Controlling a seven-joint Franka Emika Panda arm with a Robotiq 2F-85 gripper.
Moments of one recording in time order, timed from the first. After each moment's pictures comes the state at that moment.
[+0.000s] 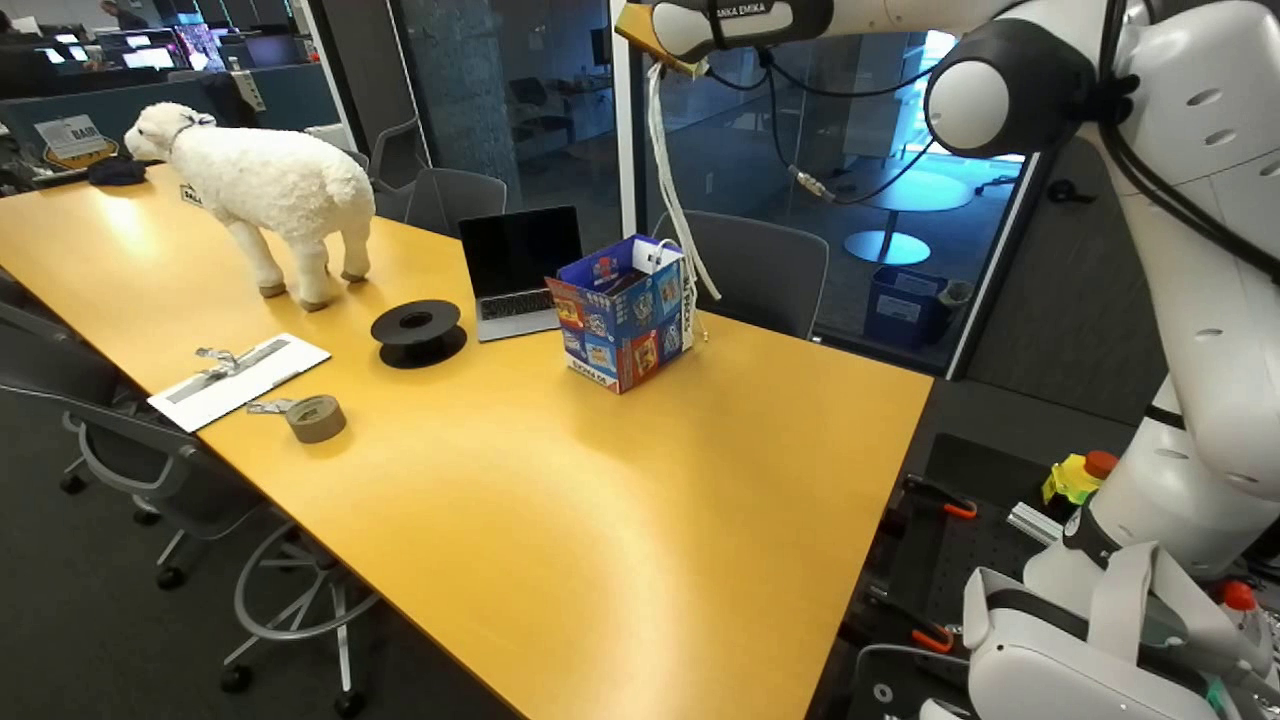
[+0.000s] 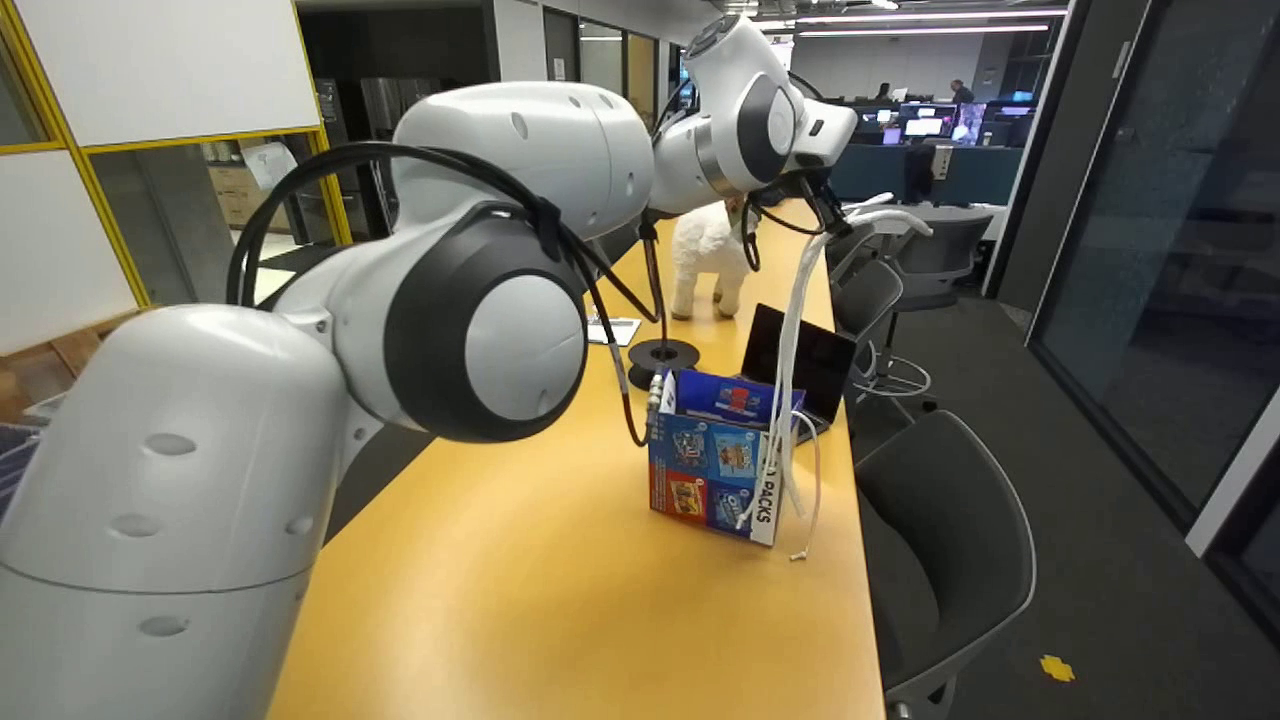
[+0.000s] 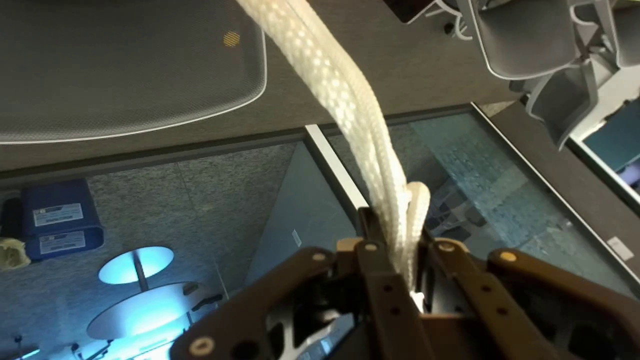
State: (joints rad) arm -0.09 0.62 -0.34 -0.99 -0.22 2.38 1.19
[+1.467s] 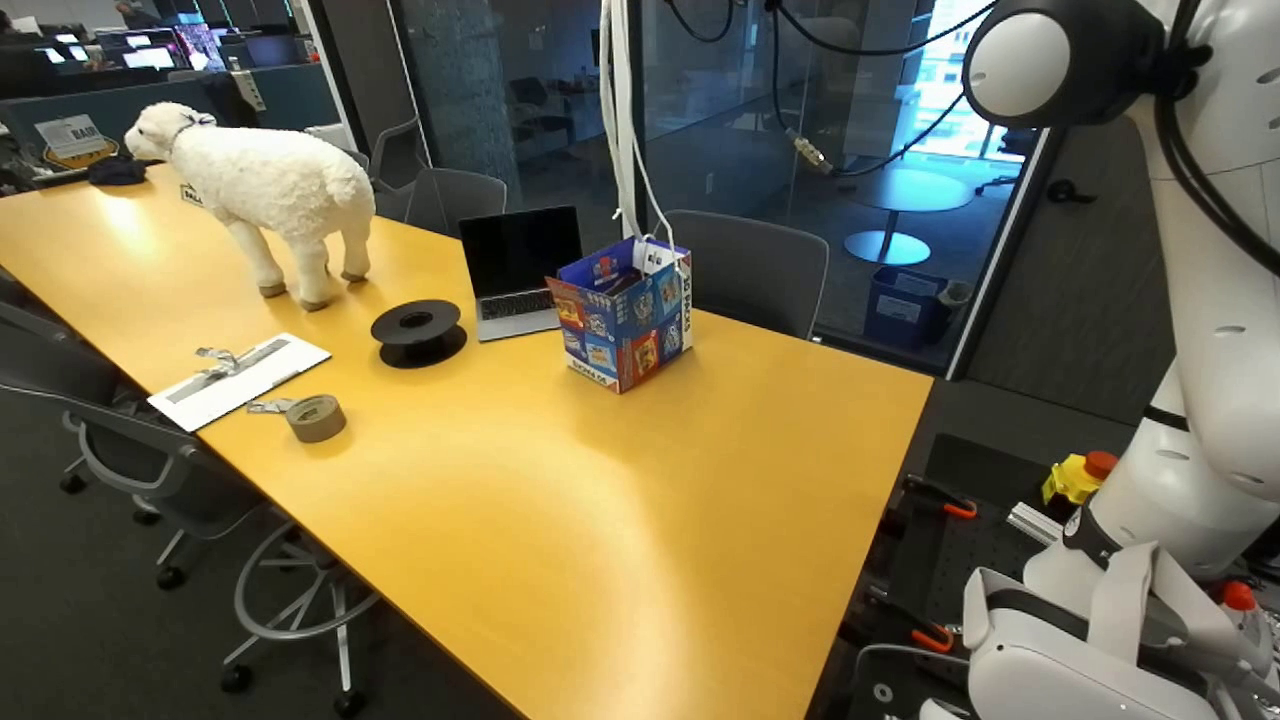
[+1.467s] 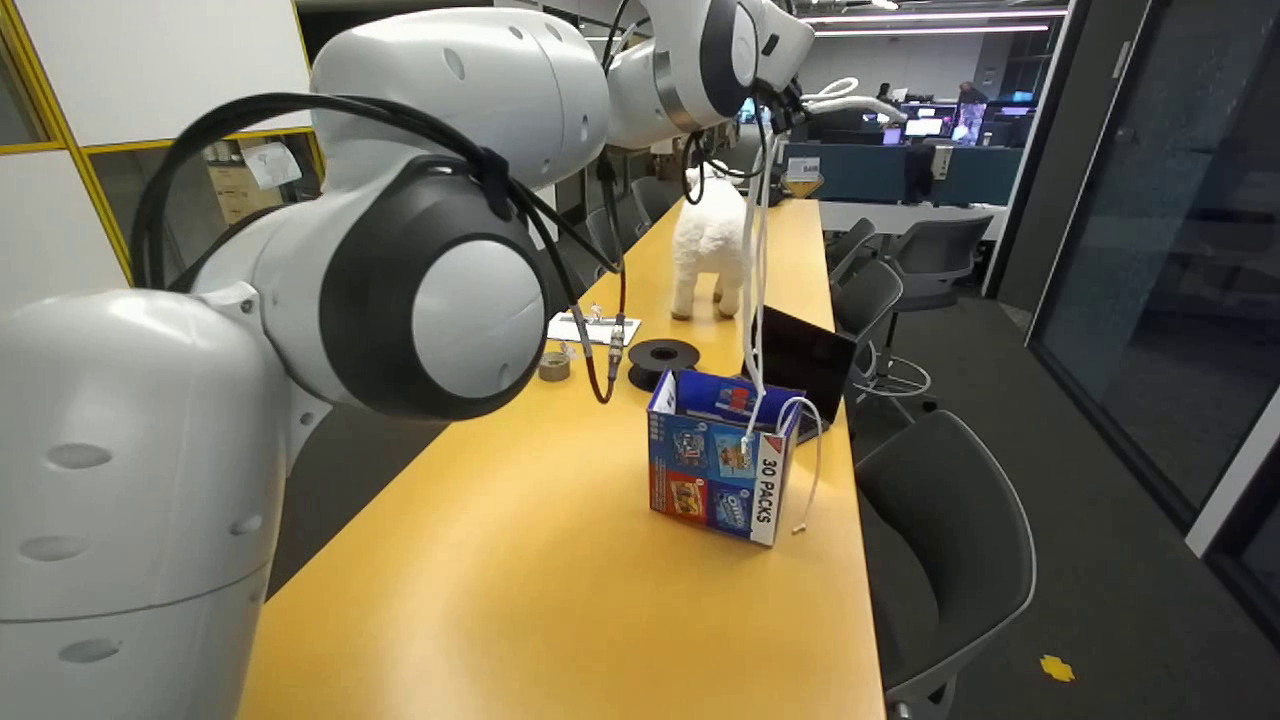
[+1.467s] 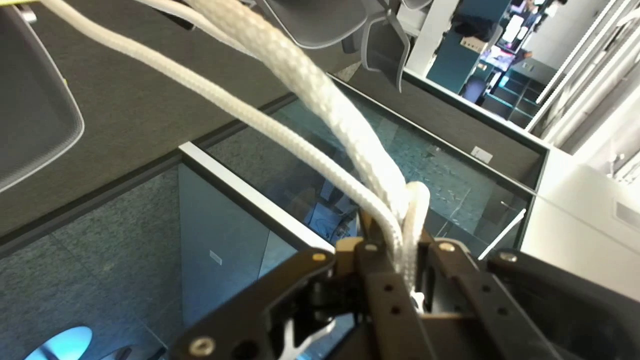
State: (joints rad) arm -0.06 0.51 -0.29 -0.99 -0.18 2.60 1.41
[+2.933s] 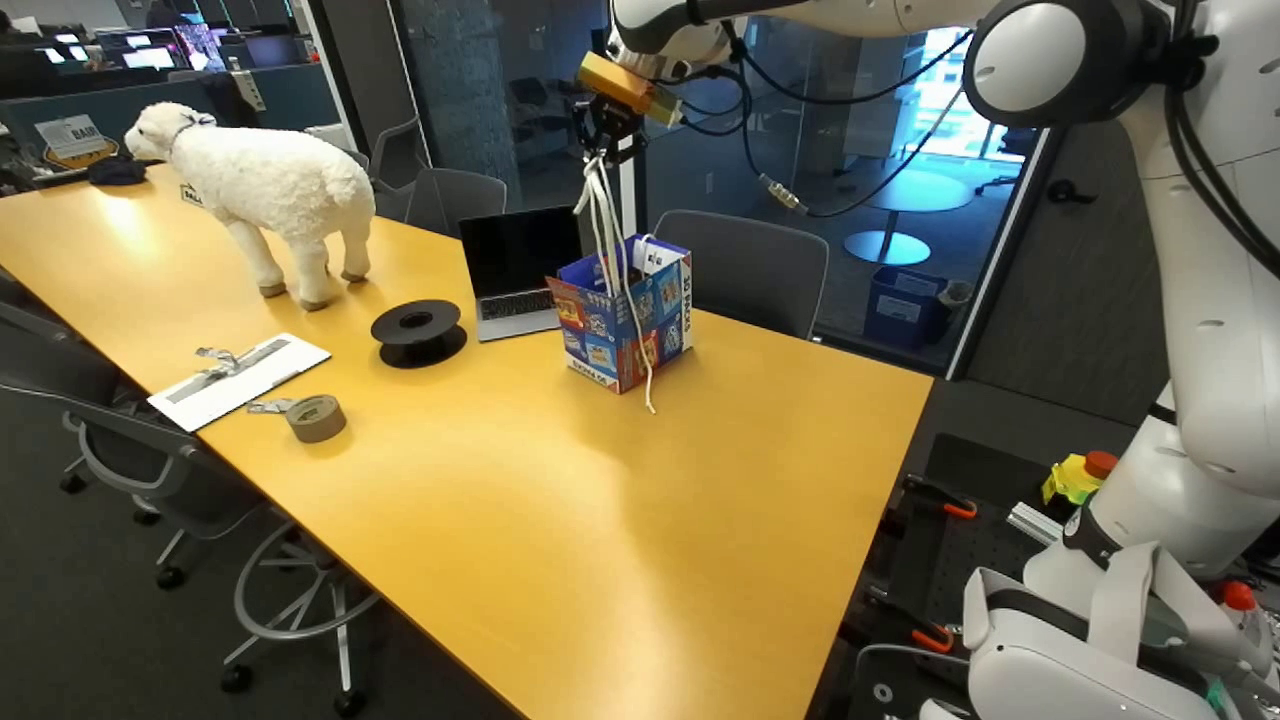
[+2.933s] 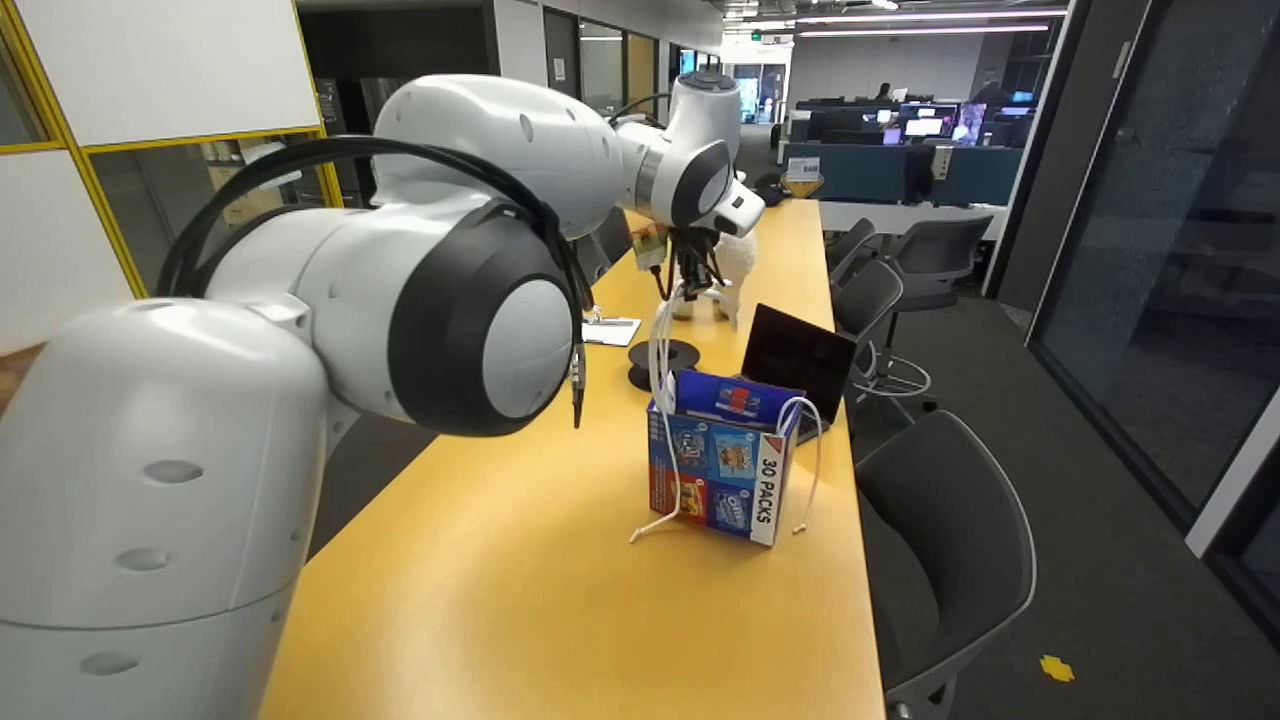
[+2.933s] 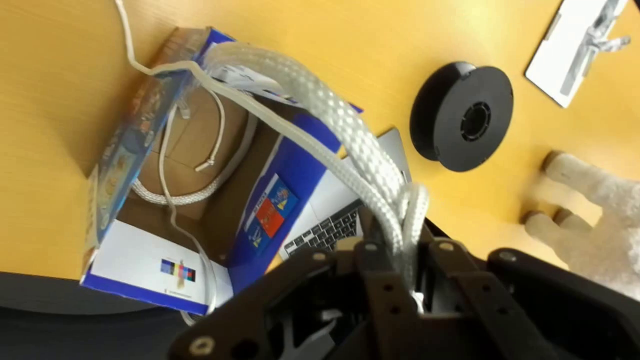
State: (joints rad) arm -0.18 0.55 0.01 -1.18 0.19 2.15 0.82
